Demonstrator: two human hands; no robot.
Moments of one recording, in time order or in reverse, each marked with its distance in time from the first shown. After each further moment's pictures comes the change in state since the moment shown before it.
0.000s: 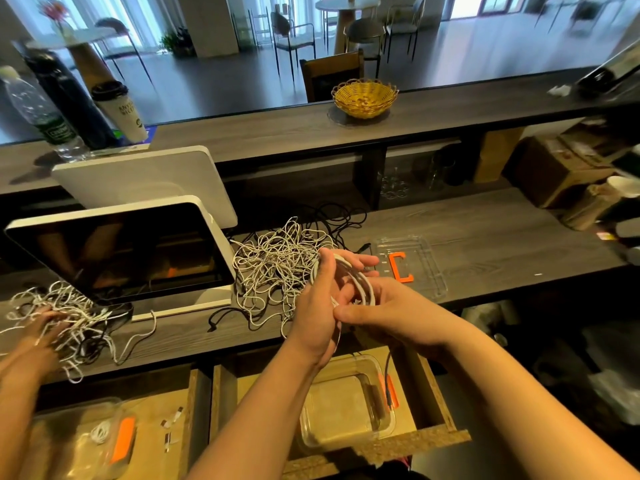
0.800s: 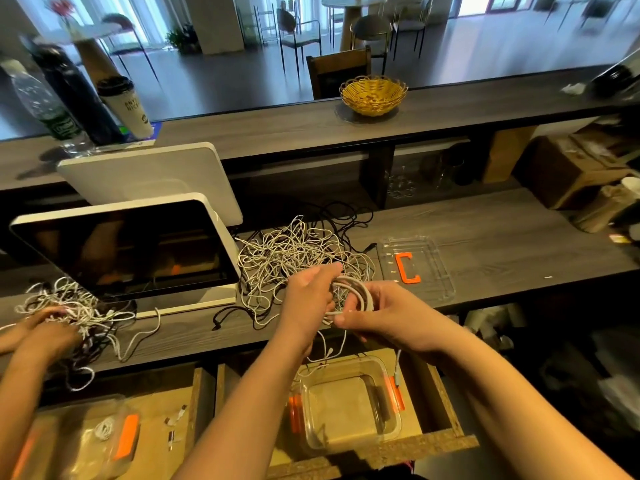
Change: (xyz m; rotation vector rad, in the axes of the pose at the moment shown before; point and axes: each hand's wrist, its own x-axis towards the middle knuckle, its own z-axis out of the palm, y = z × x) left_hand 0.015 0.000 -0.030 0.396 0.194 -0.153; right_hand 0.009 0.010 0.002 -0.055 0.011 0.020
